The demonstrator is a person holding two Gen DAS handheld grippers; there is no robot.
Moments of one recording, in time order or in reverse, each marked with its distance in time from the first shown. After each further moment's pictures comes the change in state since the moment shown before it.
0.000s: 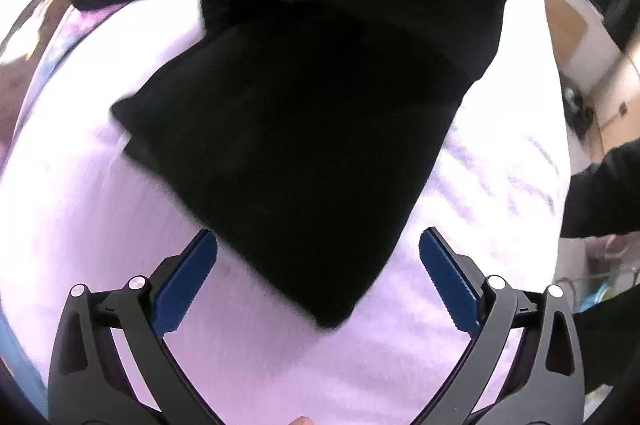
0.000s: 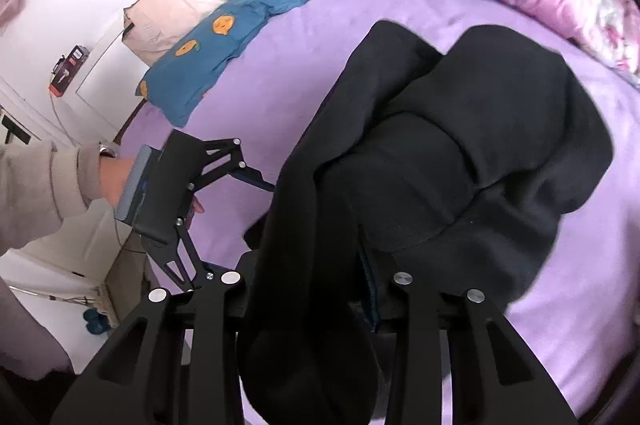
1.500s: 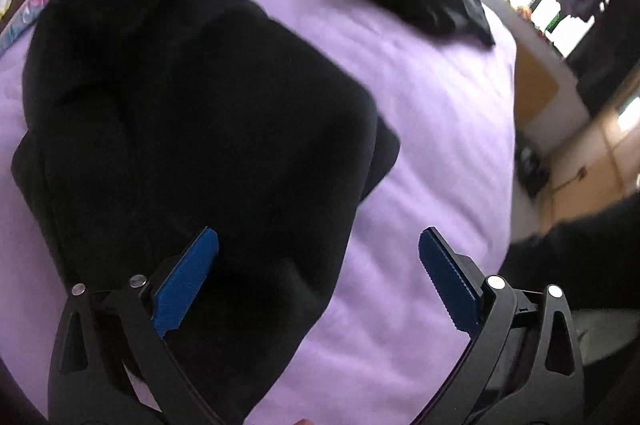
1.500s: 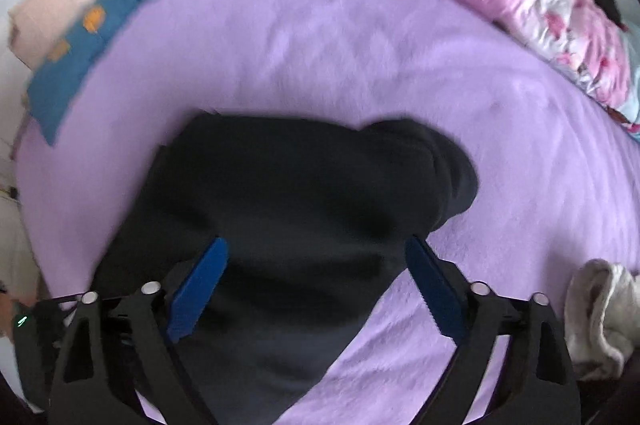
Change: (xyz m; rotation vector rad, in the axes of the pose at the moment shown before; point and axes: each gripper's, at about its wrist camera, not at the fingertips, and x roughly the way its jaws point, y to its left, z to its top) left arm 0.036 -0.070 0.036 -0.129 -0.099 -0.206; right arm 0.058 -0.132 0.082 0.075 0.166 -0.380
